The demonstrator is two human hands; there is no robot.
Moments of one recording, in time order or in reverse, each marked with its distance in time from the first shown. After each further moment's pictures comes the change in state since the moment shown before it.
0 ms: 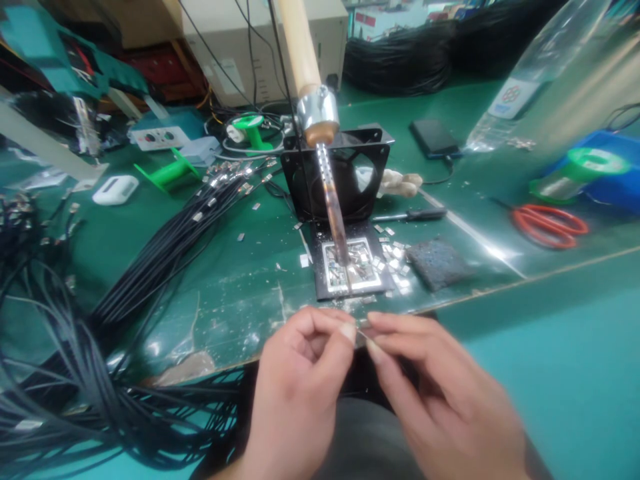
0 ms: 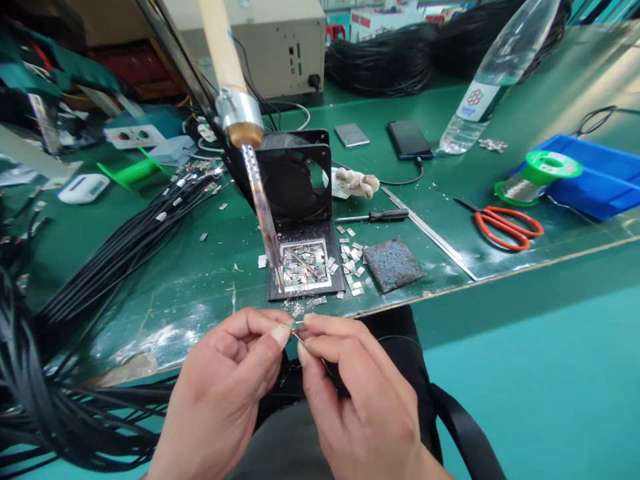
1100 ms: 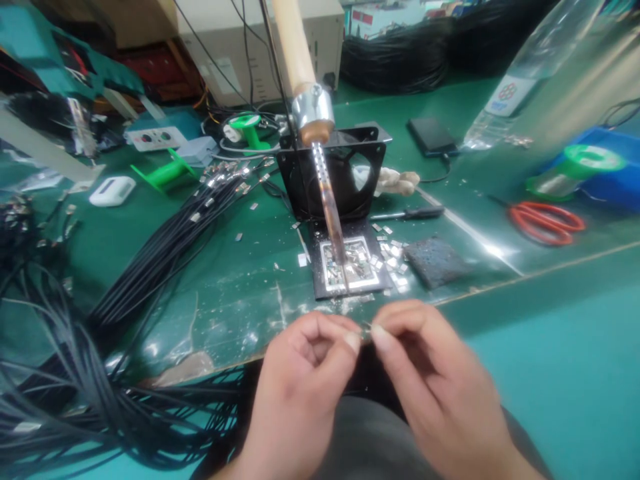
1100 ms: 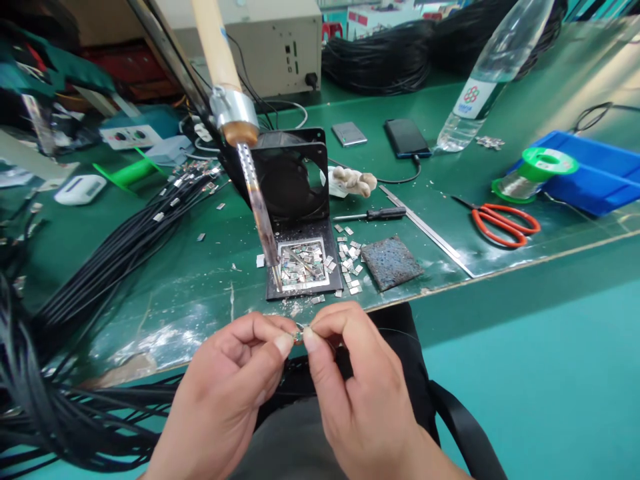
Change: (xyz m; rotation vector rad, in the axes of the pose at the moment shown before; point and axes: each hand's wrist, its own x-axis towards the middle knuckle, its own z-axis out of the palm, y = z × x) left_hand -0.001 -0.003 -0.005 -0.030 -0.094 -0.035; right_hand 0.002 0.006 0.000 0.163 -0.085 0.172
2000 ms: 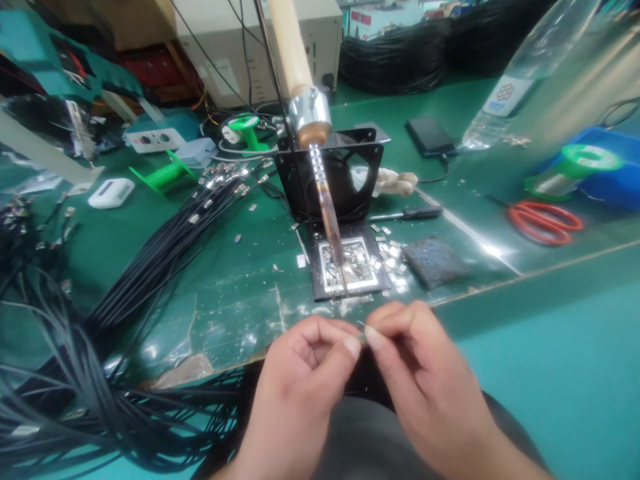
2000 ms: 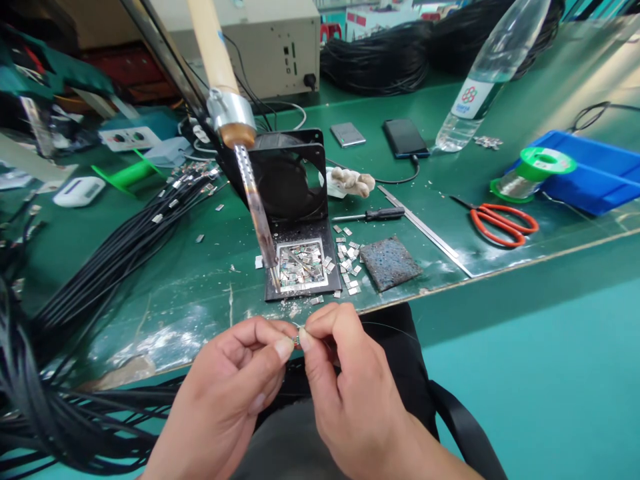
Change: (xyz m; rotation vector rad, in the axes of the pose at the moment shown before) left_hand 0.001 0.001 0.000 -0.005 -0.031 -0.073; right_hand 0.003 0.007 0.007 0.120 -0.077 -0.013
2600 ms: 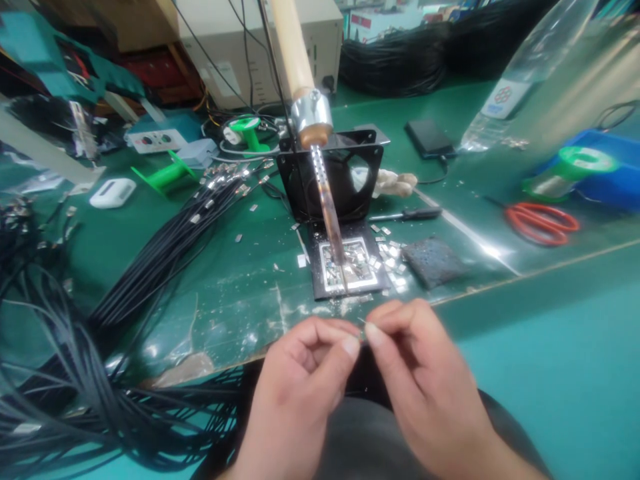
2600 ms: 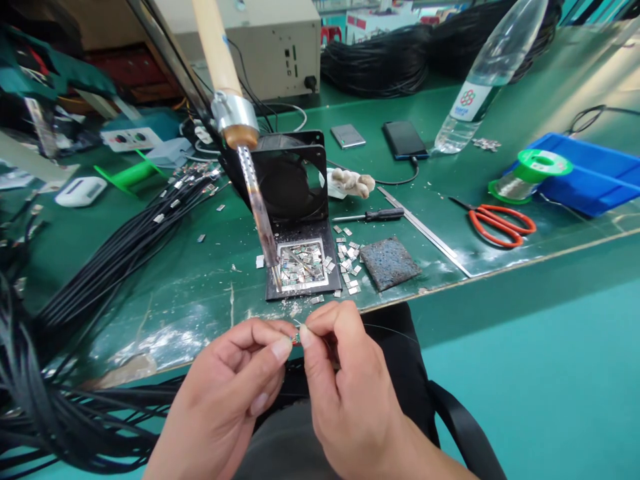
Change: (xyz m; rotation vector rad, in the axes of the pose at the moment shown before) left_hand -0.005 0.000 -0.001 -0.061 0.007 -0.010; right_hand 0.000 -0.005 0.004 -0.018 0.050 0.045
